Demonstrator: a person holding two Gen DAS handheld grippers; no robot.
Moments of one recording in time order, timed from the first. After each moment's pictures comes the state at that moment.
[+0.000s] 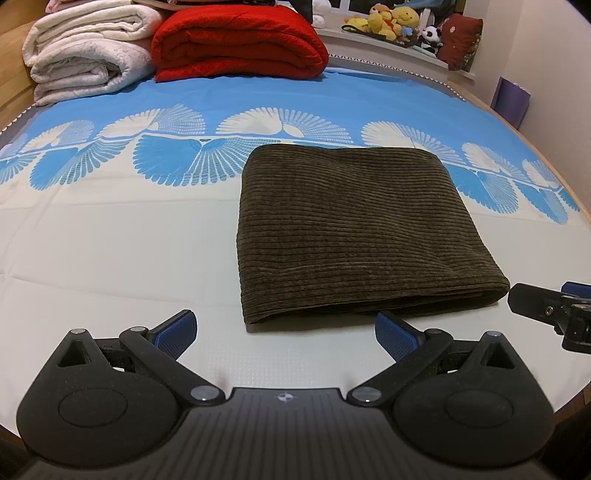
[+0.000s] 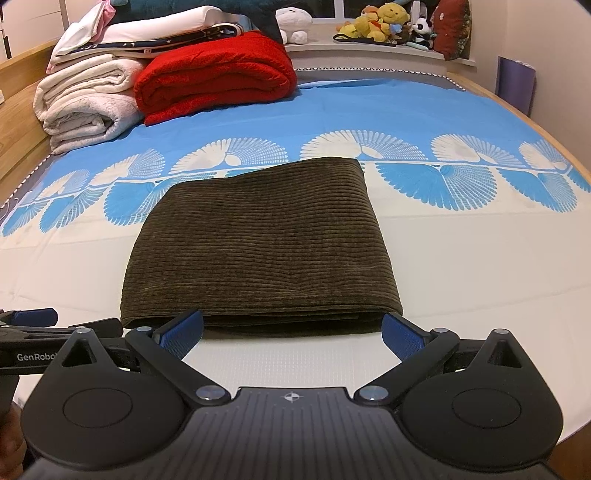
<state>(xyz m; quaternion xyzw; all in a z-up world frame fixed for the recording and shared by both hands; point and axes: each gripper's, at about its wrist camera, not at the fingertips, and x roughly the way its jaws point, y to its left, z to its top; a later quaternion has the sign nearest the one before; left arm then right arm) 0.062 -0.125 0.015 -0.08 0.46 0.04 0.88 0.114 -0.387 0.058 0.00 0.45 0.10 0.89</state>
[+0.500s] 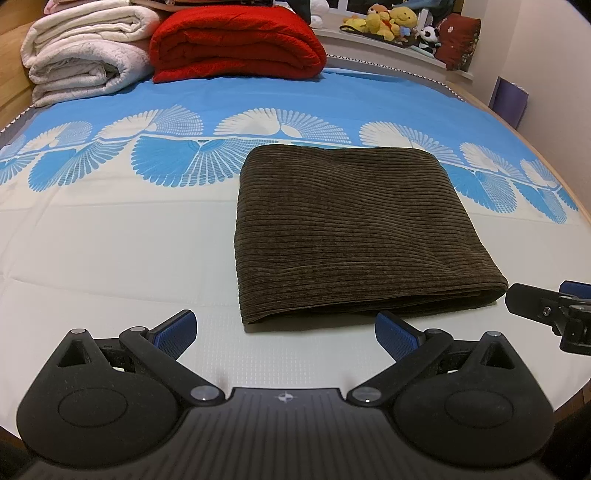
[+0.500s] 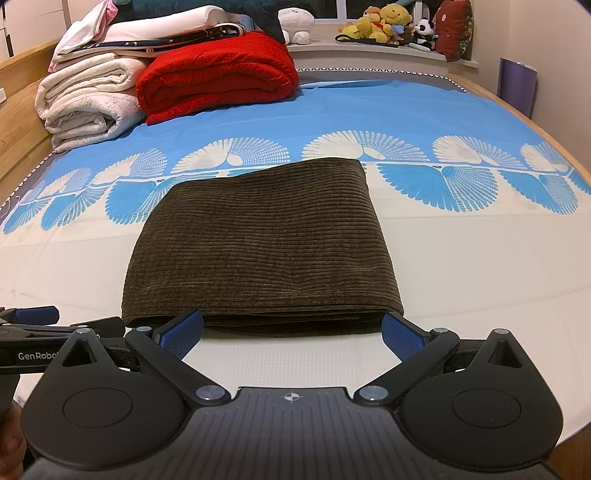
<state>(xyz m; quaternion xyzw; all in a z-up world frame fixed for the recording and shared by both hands) 0.062 -0.125 0.015 -0.08 0.46 0.03 0.89 0.113 -0.387 0.058 -0.01 0.45 0.11 0.89</state>
